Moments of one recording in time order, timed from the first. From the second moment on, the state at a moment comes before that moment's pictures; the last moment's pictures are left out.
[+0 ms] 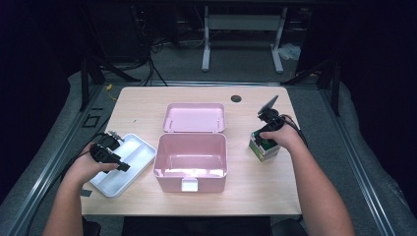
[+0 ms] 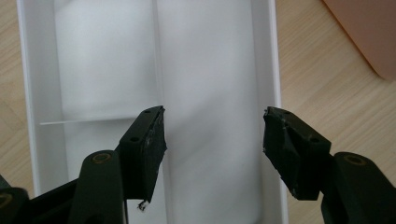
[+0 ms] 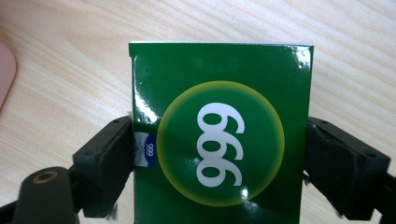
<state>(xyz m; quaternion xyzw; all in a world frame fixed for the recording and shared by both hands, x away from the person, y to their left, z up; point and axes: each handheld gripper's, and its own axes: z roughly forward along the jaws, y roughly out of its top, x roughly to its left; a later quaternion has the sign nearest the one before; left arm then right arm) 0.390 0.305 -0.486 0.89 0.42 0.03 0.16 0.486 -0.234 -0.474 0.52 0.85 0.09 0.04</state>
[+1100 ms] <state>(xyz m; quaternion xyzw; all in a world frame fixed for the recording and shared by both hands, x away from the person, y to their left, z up) 0.390 0.307 -0.485 0.89 0.42 0.03 0.16 0.478 -0.229 -0.443 0.51 0.86 0.09 0.05</state>
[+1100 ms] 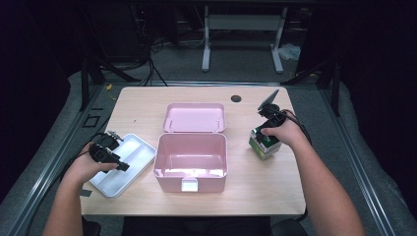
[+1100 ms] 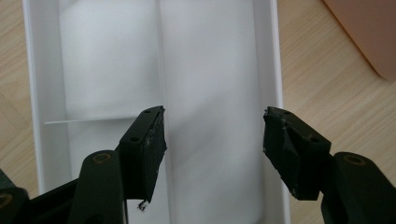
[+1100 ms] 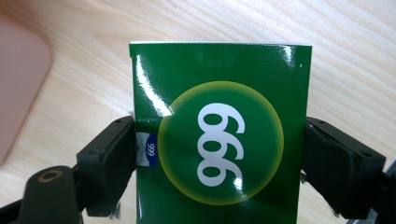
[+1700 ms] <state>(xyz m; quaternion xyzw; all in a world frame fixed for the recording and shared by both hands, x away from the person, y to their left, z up) 0.389 0.308 -0.486 0.89 0.42 0.03 0.16 0.460 -0.205 -0.398 0.42 0.90 0.11 0.06</state>
